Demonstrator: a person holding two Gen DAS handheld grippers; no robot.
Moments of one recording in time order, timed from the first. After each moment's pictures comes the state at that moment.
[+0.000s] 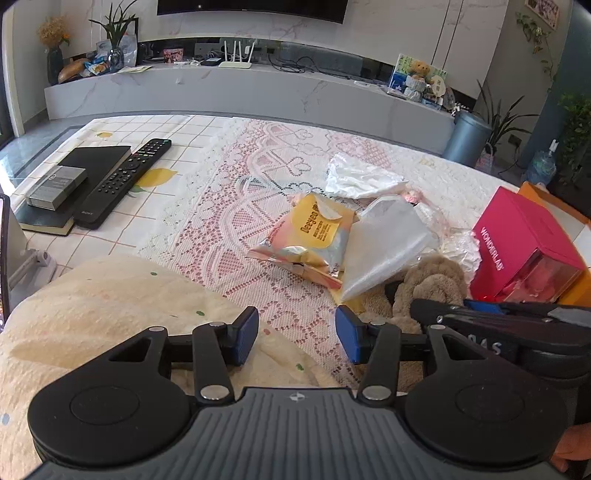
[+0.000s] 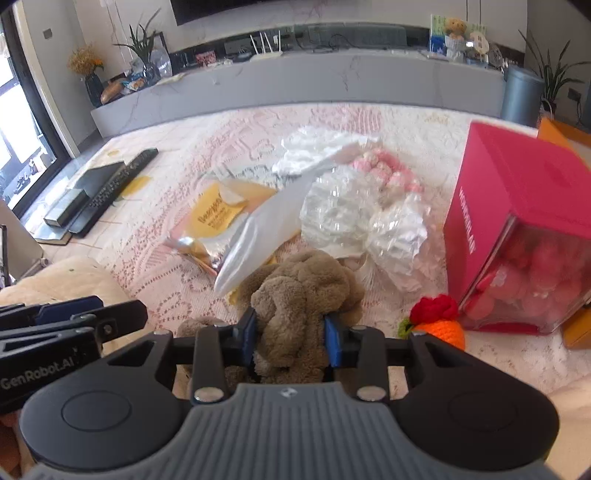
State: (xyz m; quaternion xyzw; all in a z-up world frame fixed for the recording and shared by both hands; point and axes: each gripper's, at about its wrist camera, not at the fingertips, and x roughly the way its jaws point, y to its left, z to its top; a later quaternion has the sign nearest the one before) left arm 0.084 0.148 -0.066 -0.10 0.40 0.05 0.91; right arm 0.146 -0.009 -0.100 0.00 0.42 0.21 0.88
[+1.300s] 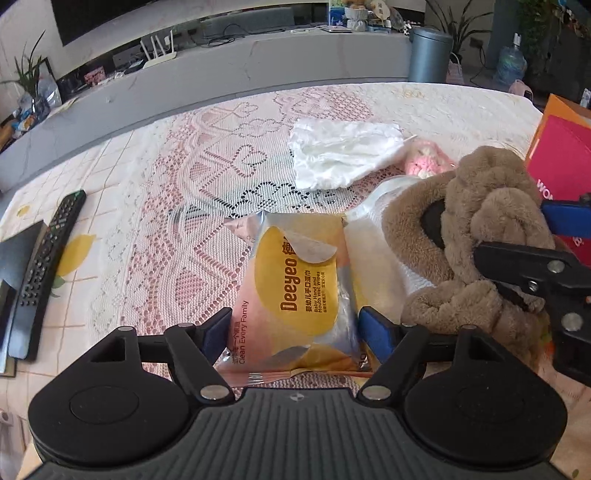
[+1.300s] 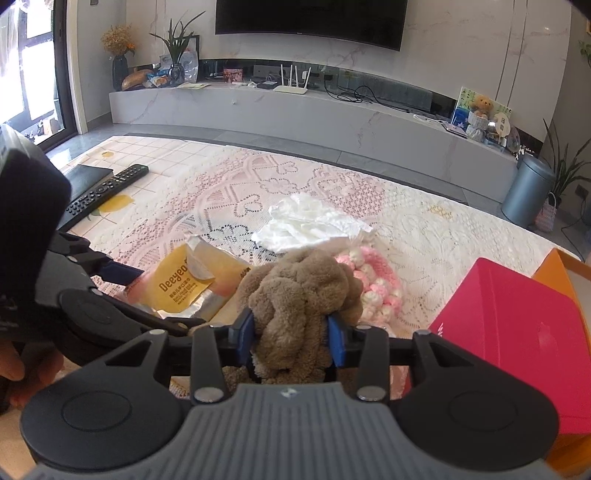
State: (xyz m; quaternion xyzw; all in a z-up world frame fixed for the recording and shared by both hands) left arm 0.215 0.141 -0.121 0.04 0.47 -0.01 0.88; right arm 0.204 0.005 -0.093 -0.11 0.36 0.22 0.90
